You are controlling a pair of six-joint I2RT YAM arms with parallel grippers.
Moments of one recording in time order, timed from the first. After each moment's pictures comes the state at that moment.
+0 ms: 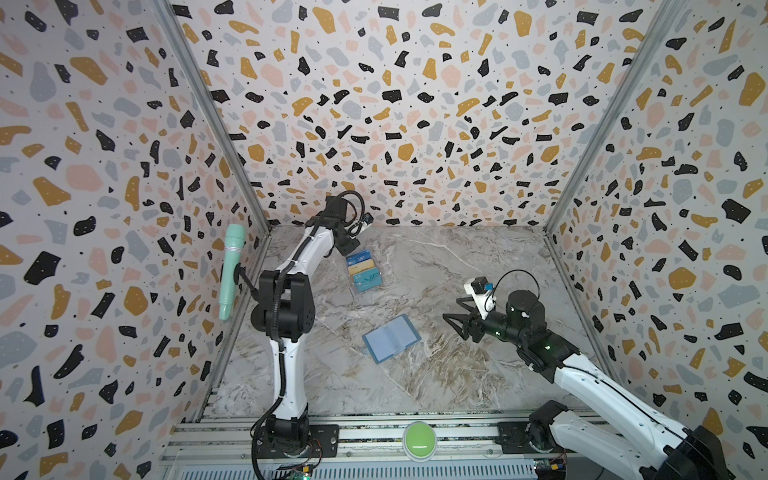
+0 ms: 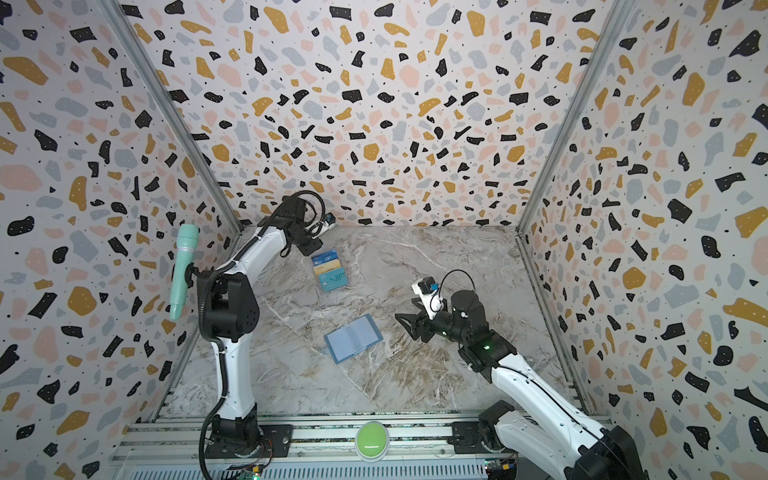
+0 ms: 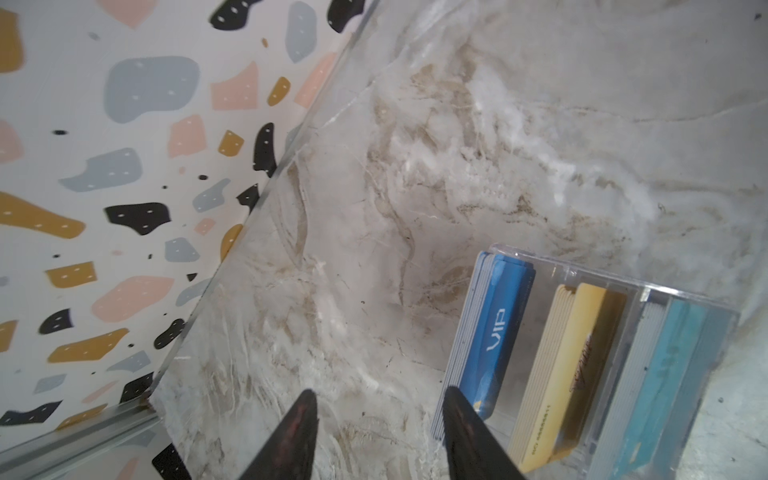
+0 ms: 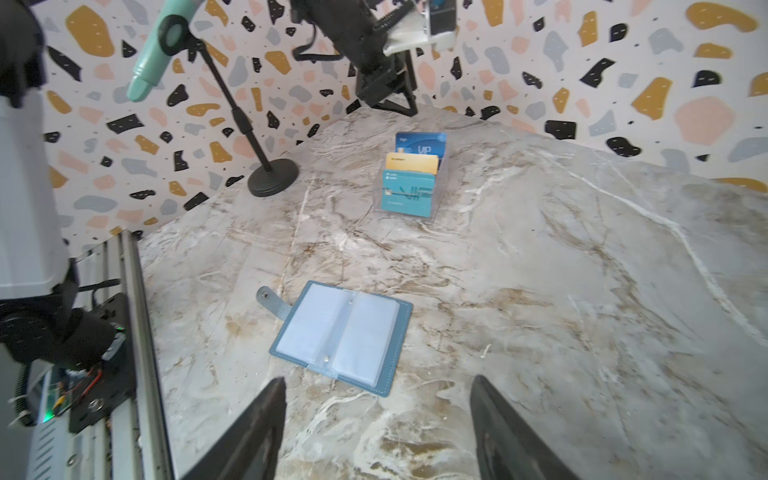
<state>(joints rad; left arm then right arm) -0.16 2.17 2.00 -0.72 0.04 0.76 0.53 0.91 0.59 -0.02 -0.40 0.05</state>
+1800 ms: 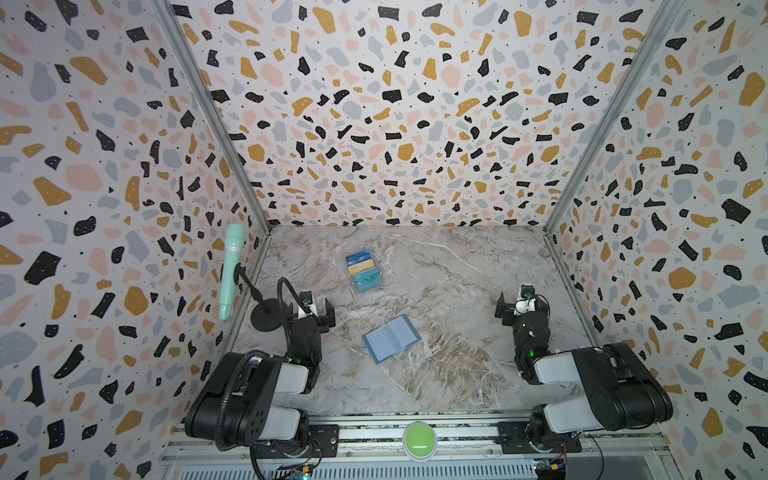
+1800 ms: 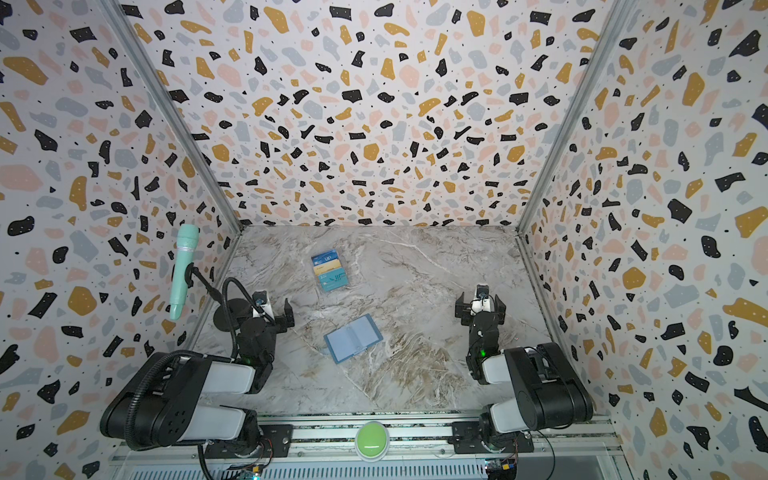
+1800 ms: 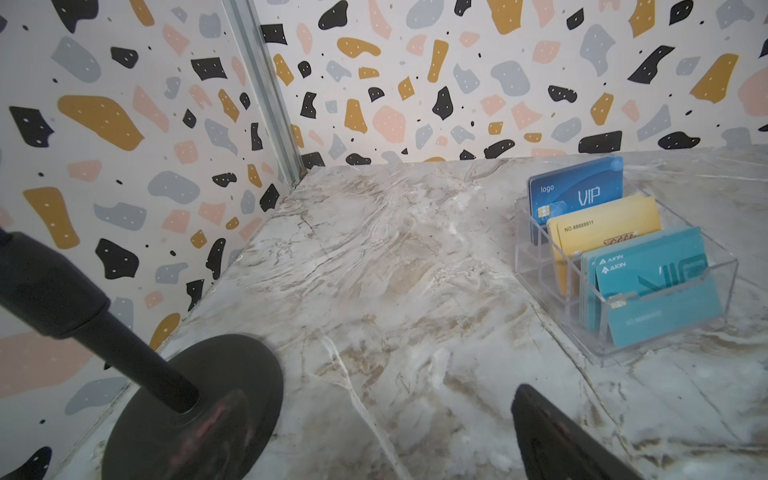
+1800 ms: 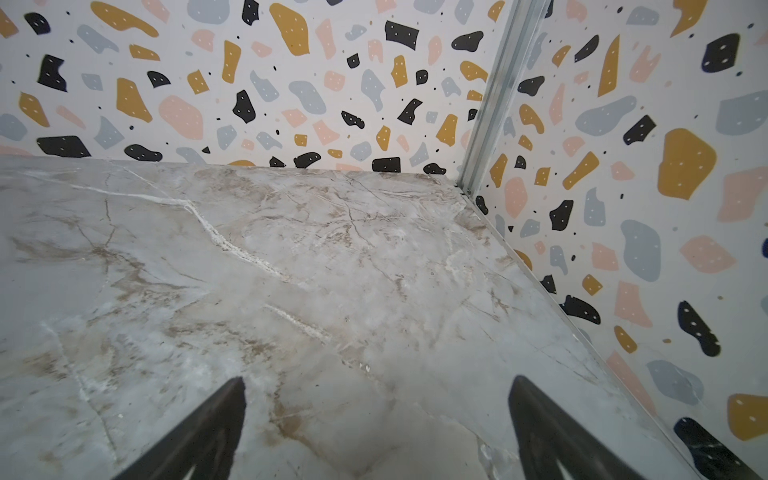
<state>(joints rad) -0.16 1.40 0.13 1.06 -0.38 0.04 0.14 1.46 0.18 1.13 0.31 -0.06</state>
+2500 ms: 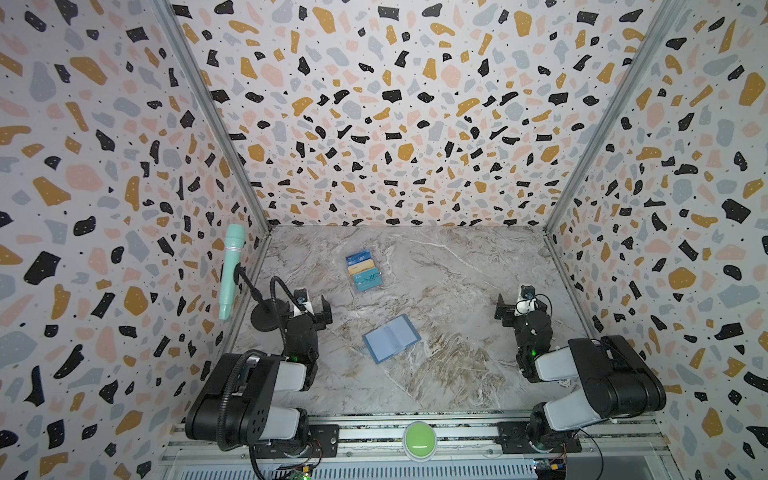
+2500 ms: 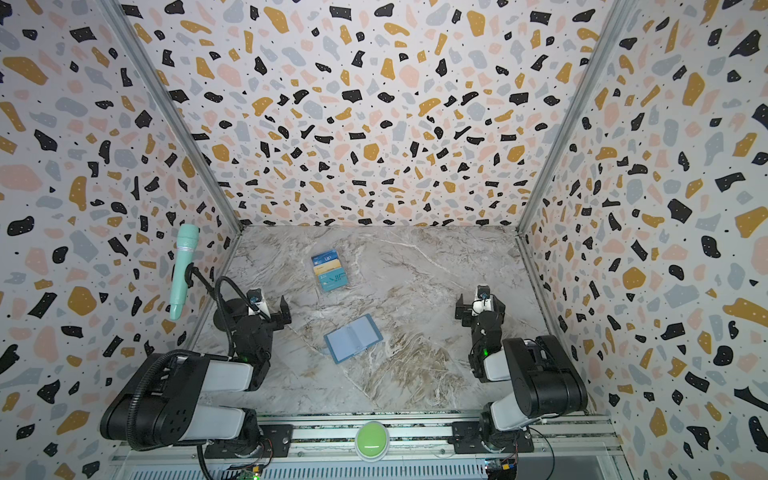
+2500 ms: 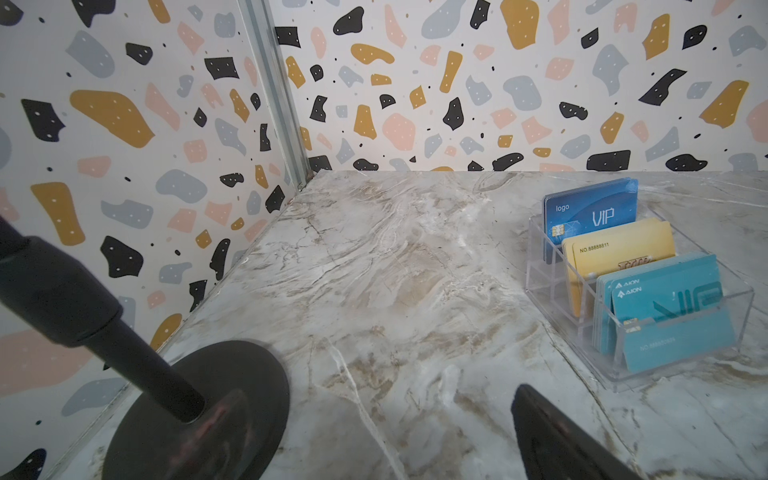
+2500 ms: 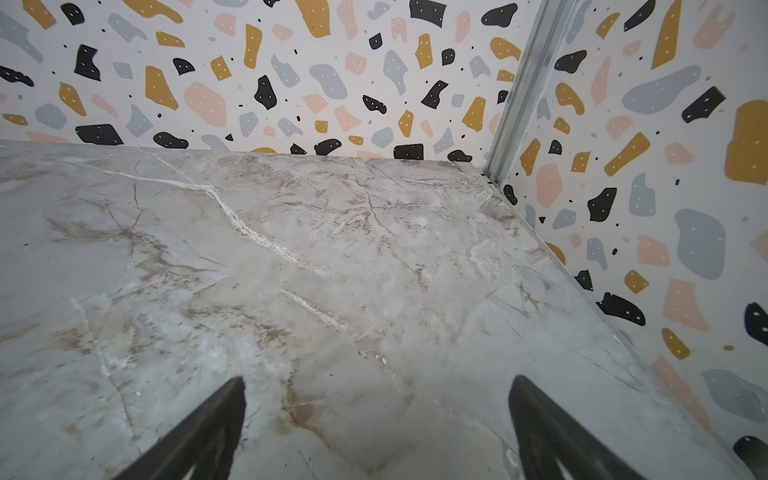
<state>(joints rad) -0.11 1.40 0.15 1.06 -0.34 0.02 0.11 1.50 0.18 1.13 0.21 -0.05</state>
